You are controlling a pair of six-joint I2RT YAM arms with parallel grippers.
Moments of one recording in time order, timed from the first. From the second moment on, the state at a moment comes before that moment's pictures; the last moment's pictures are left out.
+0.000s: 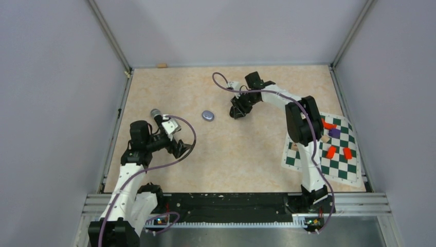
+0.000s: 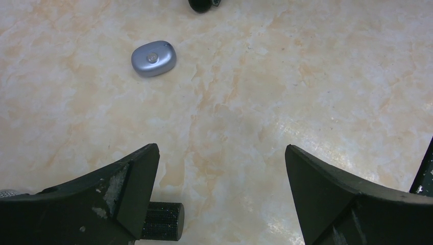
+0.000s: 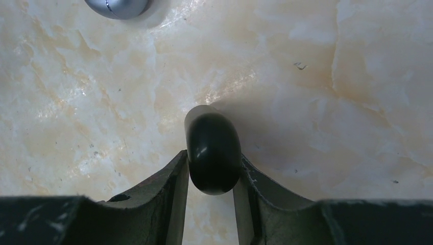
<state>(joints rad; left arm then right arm) 0.02 0.80 0.50 -0.26 0.89 0.52 0.42 2.24 1.73 -0.60 -0.59 -0.46</state>
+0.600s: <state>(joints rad) 0.02 0.80 0.50 -0.26 0.90 0.52 0.42 2.15 1.70 -0.64 -0.57 -0.48</state>
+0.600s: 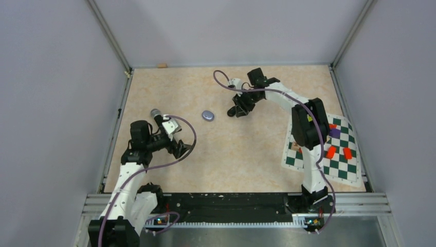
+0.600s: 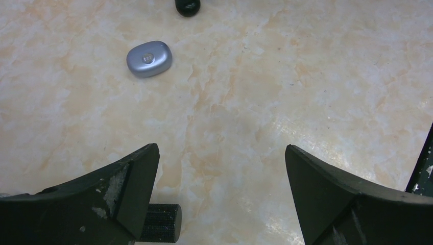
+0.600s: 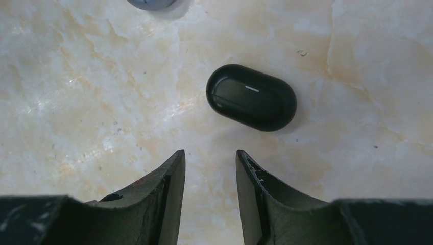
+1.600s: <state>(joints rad) 0.03 0.86 0.63 -0.22 0.67 0.31 0.37 1.15 0.99 -0.48 0.11 -0.38</state>
